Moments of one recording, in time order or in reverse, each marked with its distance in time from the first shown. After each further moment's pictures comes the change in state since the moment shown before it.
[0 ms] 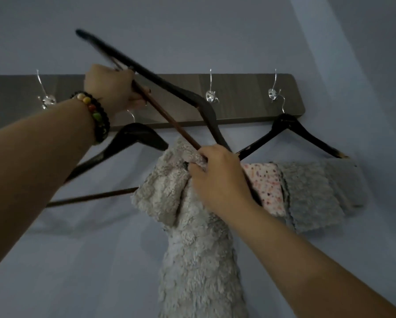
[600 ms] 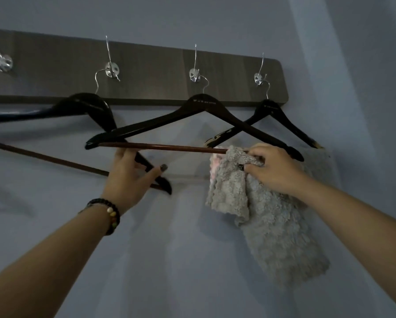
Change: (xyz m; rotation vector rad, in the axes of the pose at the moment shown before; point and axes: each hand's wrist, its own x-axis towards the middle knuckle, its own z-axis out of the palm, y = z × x) left_hand -0.096 -0.180 0.012 0.541 -0.269 0.132; right_hand 0.005 0.144 -0.080 -0.234 -0.302 0.071
